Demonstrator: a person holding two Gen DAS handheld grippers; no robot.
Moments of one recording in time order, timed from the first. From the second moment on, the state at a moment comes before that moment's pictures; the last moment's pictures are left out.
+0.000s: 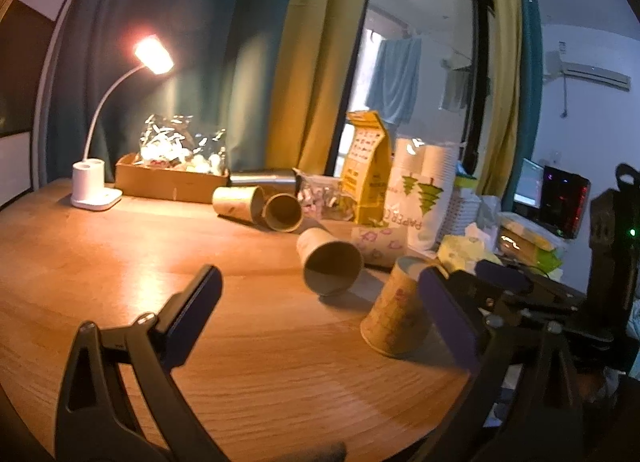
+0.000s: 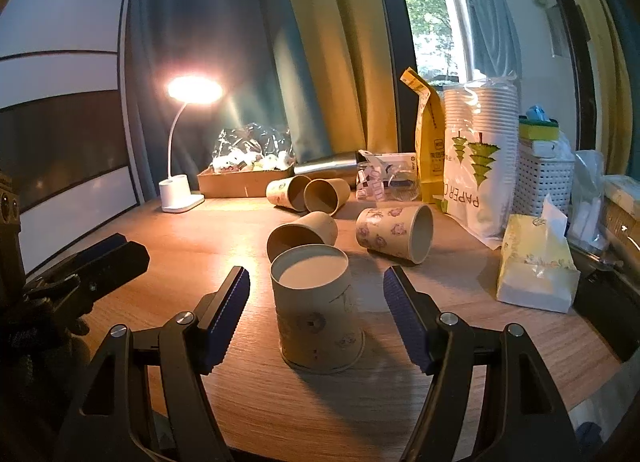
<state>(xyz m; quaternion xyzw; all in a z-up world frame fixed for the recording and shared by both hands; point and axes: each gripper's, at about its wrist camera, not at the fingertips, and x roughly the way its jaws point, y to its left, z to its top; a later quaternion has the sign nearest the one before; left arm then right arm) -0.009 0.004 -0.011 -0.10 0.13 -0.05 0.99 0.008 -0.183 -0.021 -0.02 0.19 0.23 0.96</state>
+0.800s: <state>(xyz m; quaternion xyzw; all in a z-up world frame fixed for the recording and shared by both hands) -0.006 0.006 -0.010 -0.09 0.13 -0.02 0.99 0.009 -0.183 -0.024 -0.01 0.19 0.23 0.95</state>
